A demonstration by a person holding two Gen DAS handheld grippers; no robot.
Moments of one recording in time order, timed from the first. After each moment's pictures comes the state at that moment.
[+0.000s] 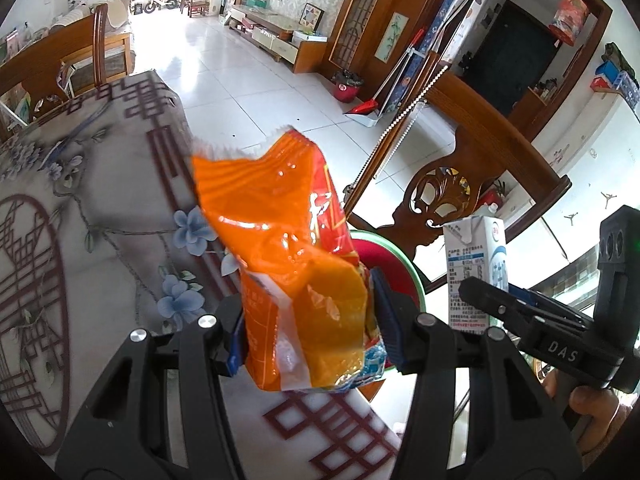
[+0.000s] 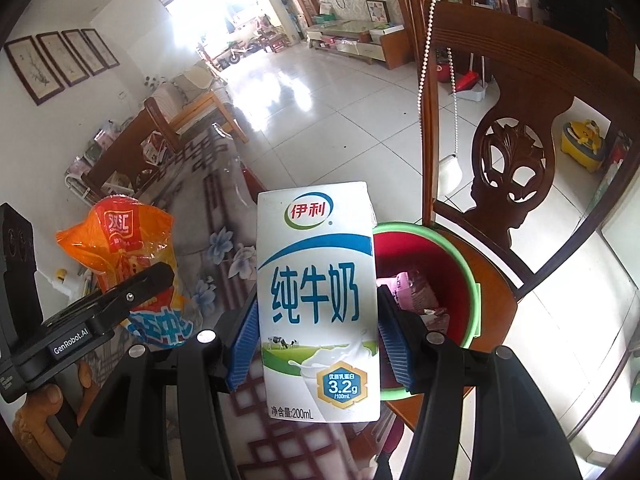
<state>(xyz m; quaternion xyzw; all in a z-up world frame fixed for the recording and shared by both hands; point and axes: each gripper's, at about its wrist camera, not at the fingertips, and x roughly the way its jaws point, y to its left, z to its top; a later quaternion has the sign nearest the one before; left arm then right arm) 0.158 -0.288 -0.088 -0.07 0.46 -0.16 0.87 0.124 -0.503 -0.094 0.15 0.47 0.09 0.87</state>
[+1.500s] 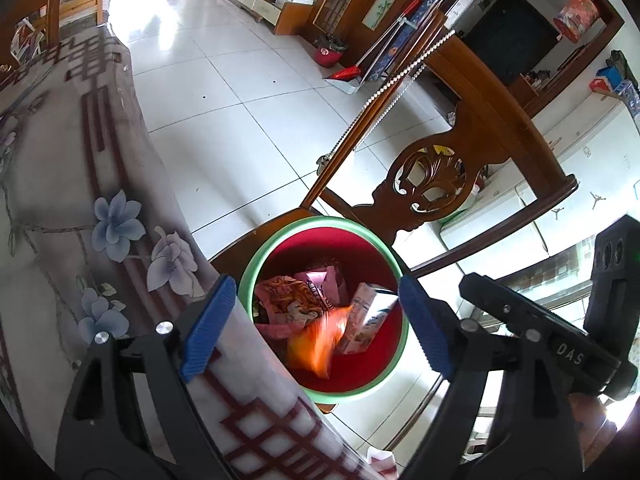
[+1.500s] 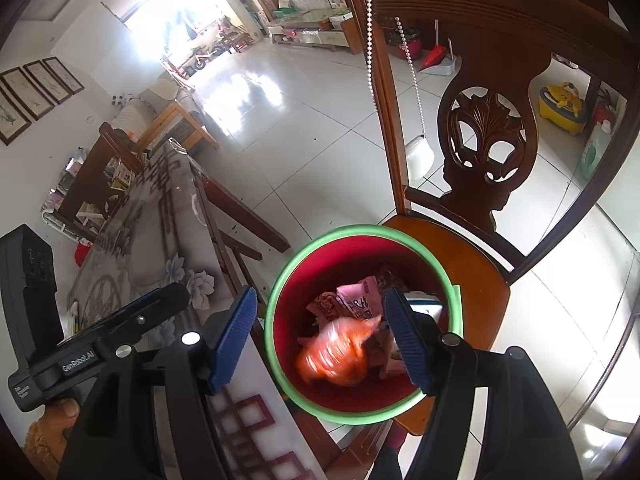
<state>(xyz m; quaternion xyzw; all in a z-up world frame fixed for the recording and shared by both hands) 0.214 -0.321 -0.134 -0.10 0.51 -0.20 0.83 0.155 -0.539 -0.122 0.20 0.49 0.04 0.85</state>
